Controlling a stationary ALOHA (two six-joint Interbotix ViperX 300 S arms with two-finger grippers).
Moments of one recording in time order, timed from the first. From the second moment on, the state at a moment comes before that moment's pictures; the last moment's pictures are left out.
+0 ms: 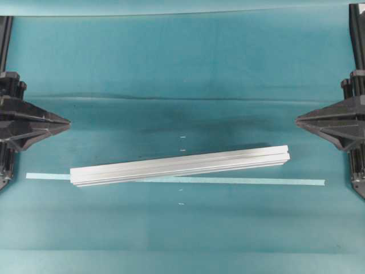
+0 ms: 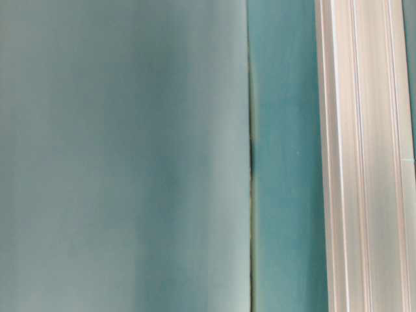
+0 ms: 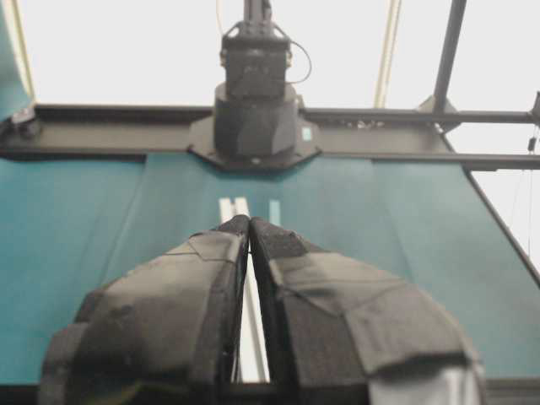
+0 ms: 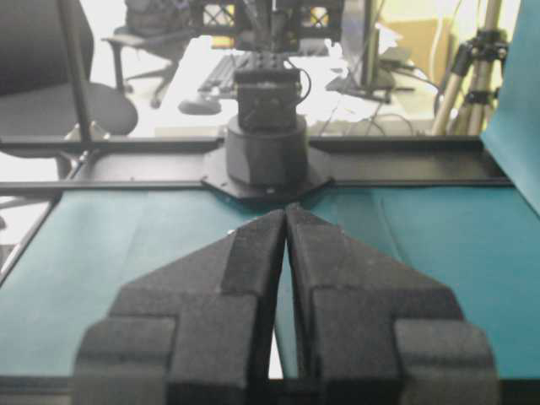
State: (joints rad) left arm 0.00 -0.97 1.17 0.00 -0.29 0.00; right arm 0.00 -0.96 1.16 0.00 -0.29 0.00
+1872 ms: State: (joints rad) left arm -0.02 -0.39 0.63 0.02 0.76 -0.25; right arm -0.12 -0.20 0.49 0.10 1.06 -0.28
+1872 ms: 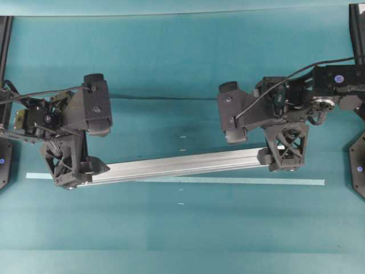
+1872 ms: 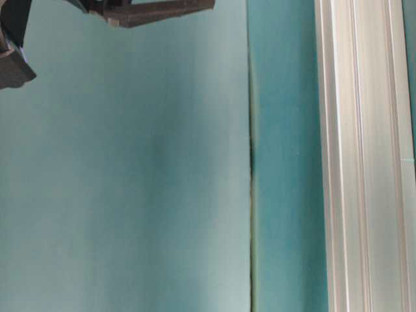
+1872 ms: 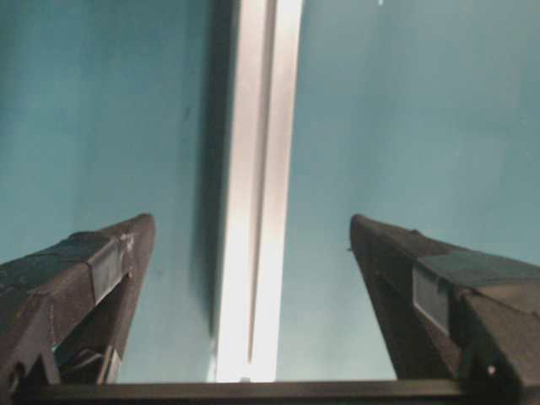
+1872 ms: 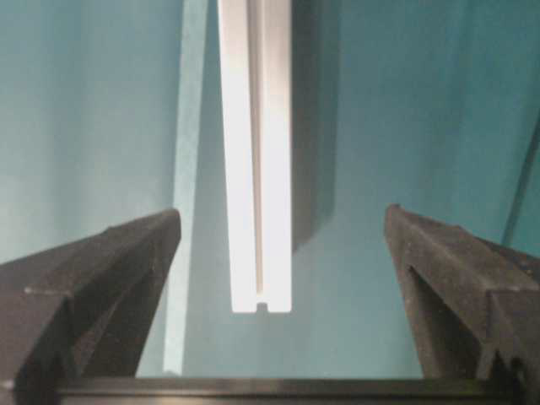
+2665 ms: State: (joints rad) left arm -0.02 -0.22 0.61 0.02 0.79 -0.33; right arm -0.12 -0.16 0.59 0.10 0.96 -0.29
